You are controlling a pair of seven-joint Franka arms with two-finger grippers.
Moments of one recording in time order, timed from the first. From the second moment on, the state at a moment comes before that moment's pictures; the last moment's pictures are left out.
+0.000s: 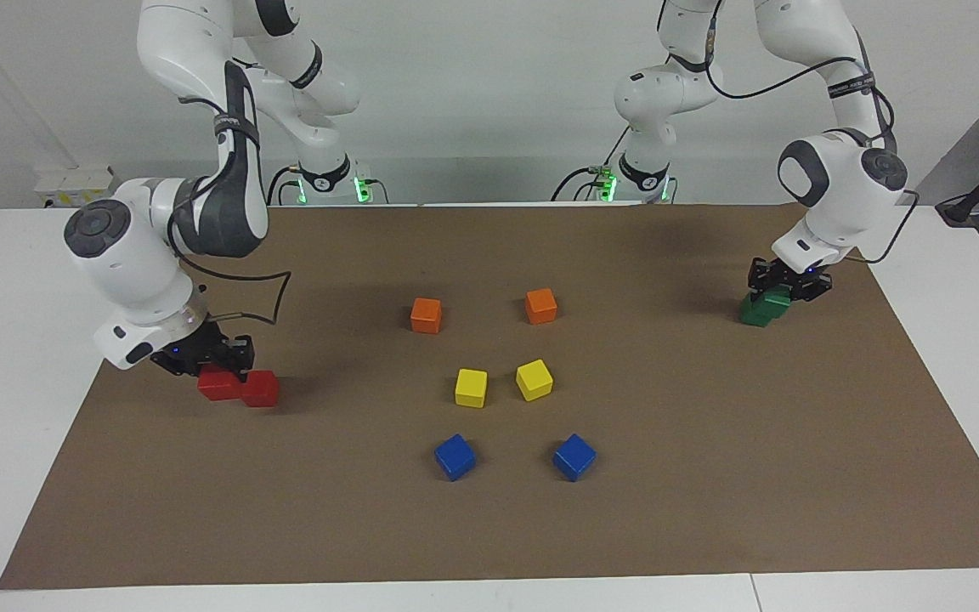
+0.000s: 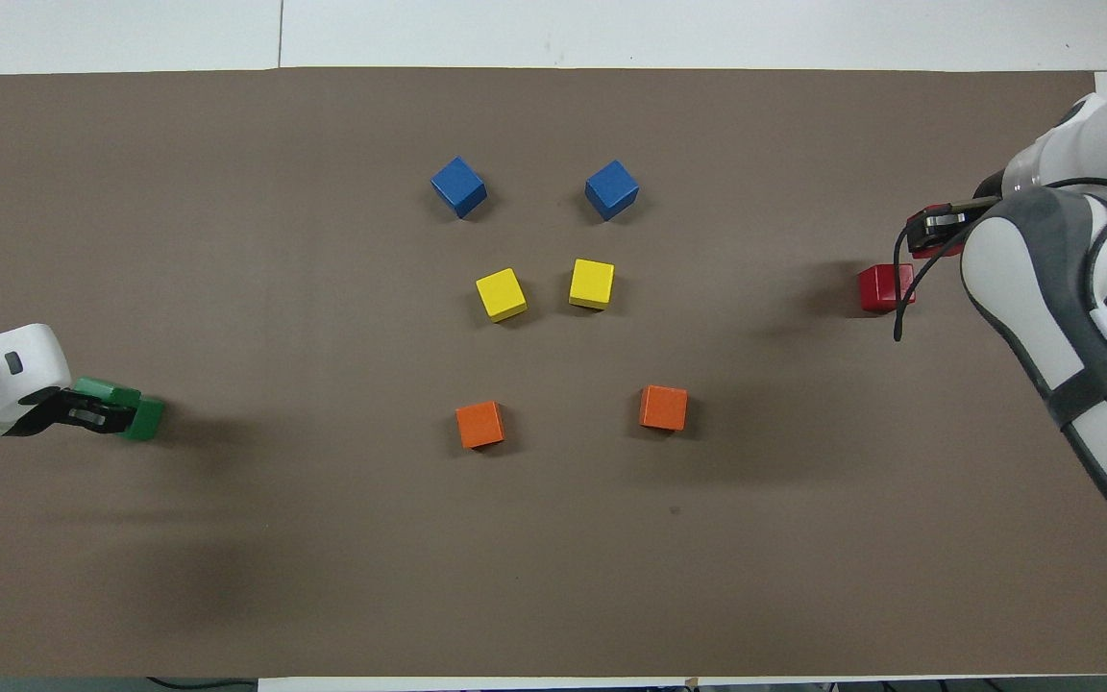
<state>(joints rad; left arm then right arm) 0.23 -0.03 -0.03 -2.32 -0.02 2.26 0.60 -0.08 0.32 0.02 -1.75 0.00 2.12 -0.11</state>
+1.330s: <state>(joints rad) 0.18 -0.04 -0.07 -1.88 -0.02 1.91 0.13 -0.08 0.25 0.03 -1.99 0.00 2.32 -0.11</state>
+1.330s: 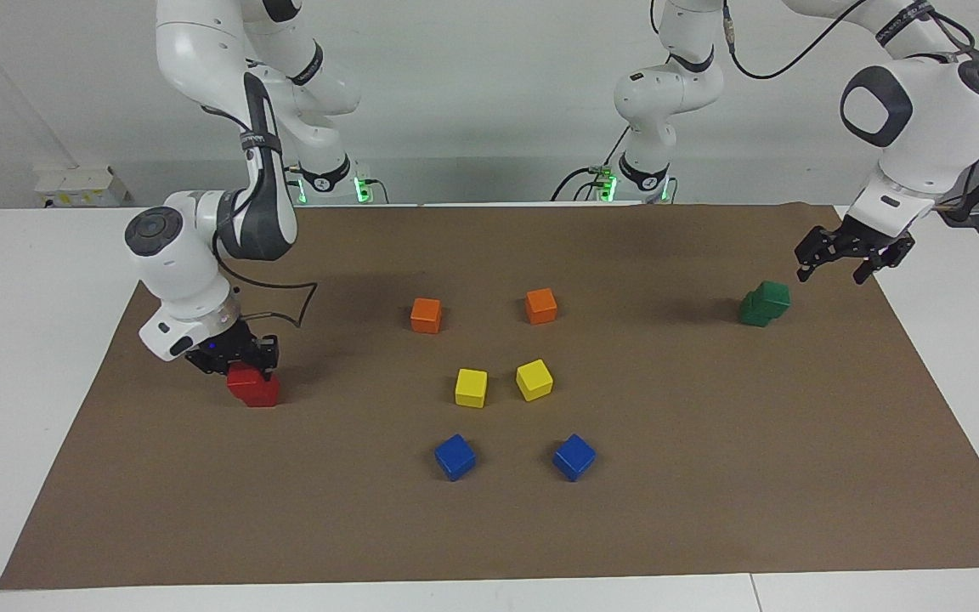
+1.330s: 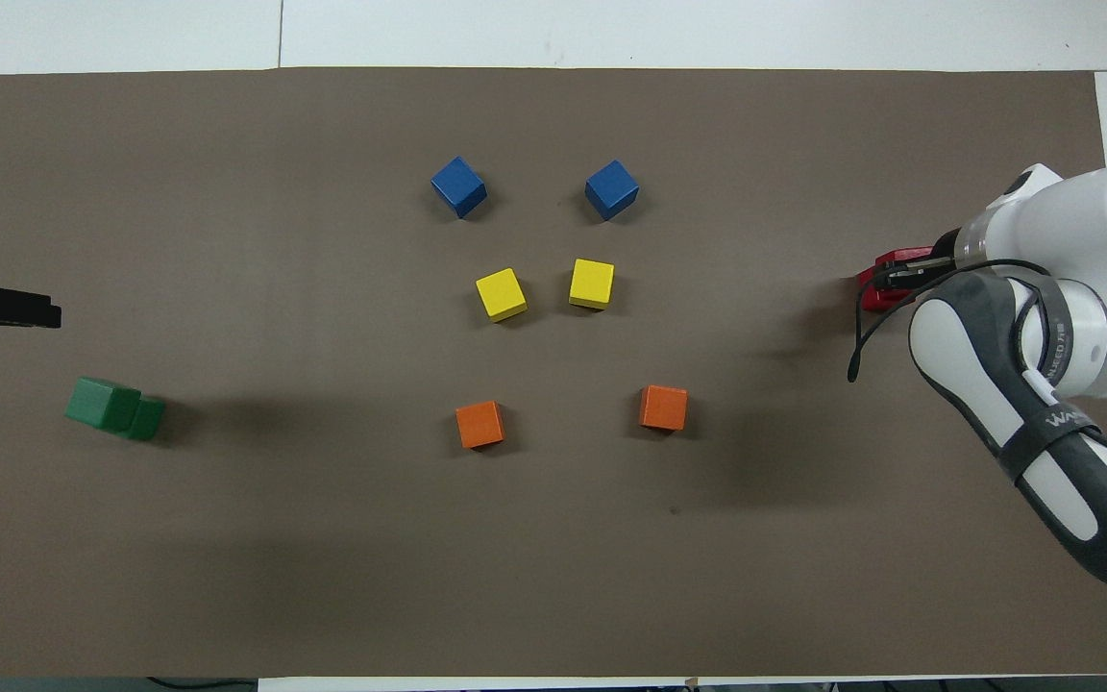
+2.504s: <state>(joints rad) 0.06 -0.09 -0.07 -1.70 -0.02 1.56 -0.07 -0.08 0.24 0.03 -2.00 0.00 2.33 -0.11</state>
